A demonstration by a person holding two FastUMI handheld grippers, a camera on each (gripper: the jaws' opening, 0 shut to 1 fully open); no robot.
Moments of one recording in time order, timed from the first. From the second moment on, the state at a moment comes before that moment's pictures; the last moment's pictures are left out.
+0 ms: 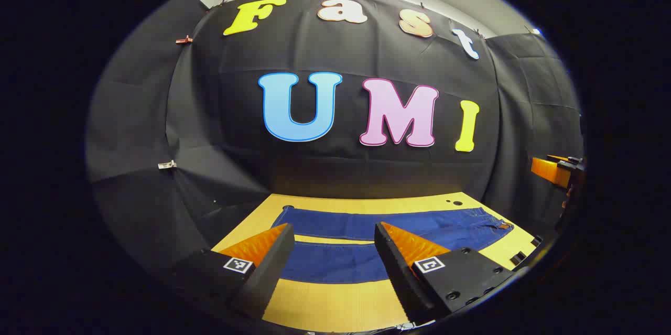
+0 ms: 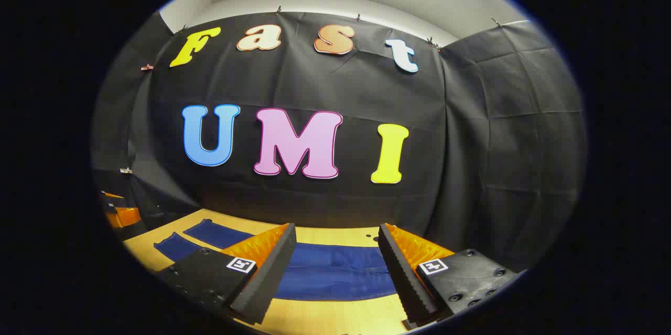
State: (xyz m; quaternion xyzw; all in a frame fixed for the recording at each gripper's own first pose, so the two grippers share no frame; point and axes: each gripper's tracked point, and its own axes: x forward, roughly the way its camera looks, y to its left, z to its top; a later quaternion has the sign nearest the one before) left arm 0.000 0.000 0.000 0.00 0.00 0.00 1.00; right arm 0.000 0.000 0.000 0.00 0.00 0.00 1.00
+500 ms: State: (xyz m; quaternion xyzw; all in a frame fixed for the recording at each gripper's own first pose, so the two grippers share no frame) left arm 0.027 0.014 0.005 0.03 0.00 0.02 1.00; right arm 0.029 0.001 0.001 -0.01 0.00 0.01 1.00
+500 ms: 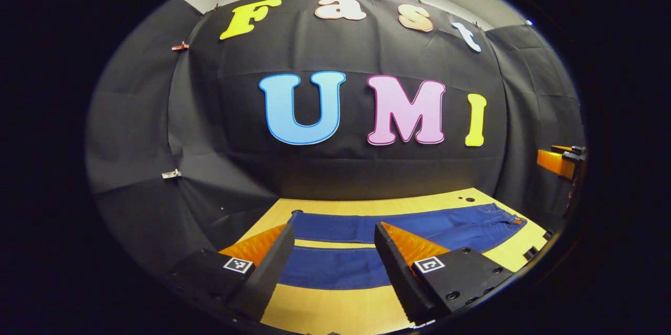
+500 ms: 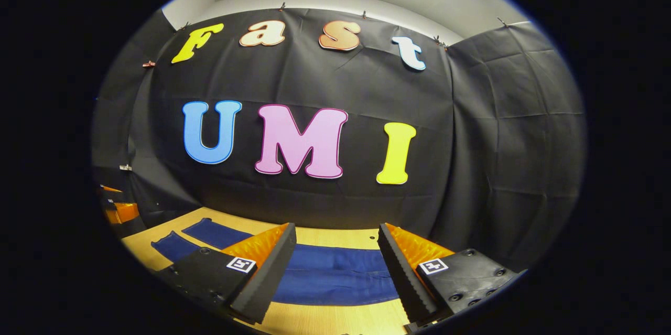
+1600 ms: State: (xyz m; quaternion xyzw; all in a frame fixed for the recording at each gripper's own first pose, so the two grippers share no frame) left arm 0.121 0.202 -0.180 0.53 0.24 -0.15 0.80; right arm 0.070 -0.081 -0.025 -0.09 0.04 -0.04 0.99
